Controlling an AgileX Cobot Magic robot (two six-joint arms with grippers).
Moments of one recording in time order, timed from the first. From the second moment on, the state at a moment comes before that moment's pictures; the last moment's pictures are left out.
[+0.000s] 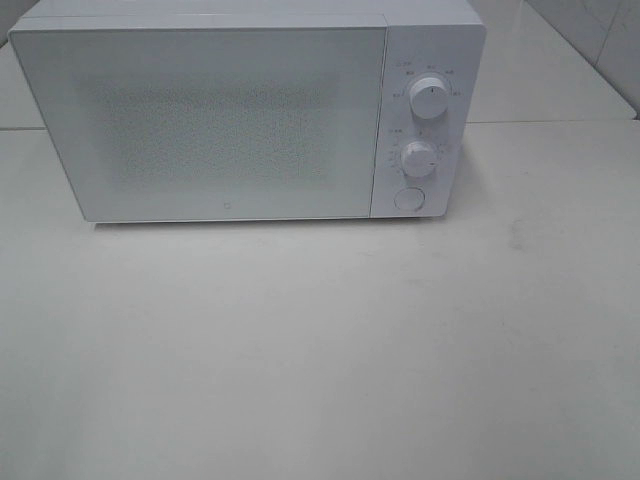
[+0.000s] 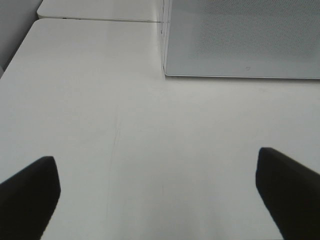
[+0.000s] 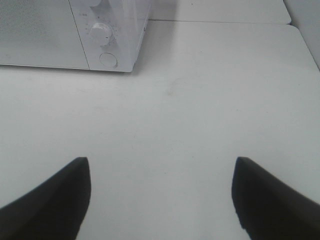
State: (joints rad) left arm 0.09 0.00 -0.52 -0.16 1.08 0.07; right arm 0.10 0.00 -0.50 0.01 1.00 0.08
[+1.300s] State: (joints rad) left arm 0.09 0.00 -0.52 -0.16 1.08 0.07; right arm 0.10 0.74 -0.48 0.04 0.21 0.08
